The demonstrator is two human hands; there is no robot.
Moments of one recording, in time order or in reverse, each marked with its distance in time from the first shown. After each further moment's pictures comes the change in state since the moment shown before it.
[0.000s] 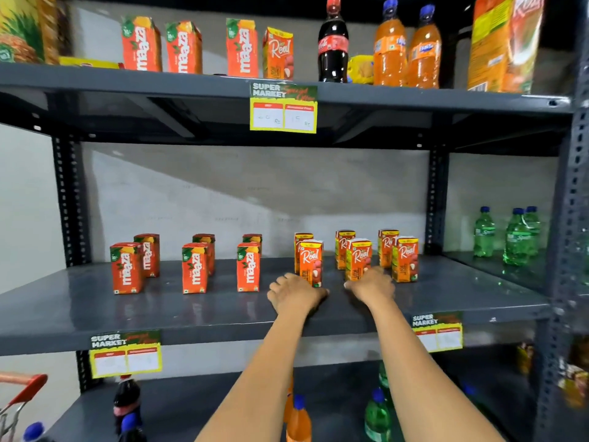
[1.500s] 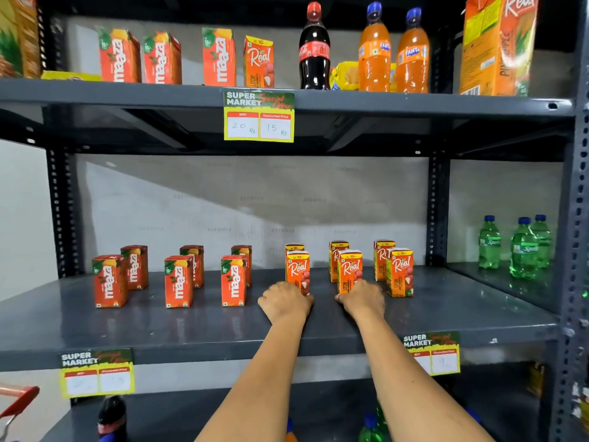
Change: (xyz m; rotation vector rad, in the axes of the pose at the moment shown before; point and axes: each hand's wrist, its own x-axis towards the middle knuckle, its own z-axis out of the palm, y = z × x) left_hand 0.028 0.025 0.024 0.150 0.211 -0.020; right_hand 0.052 0.016 0.023 -0.113 0.036 -0.136
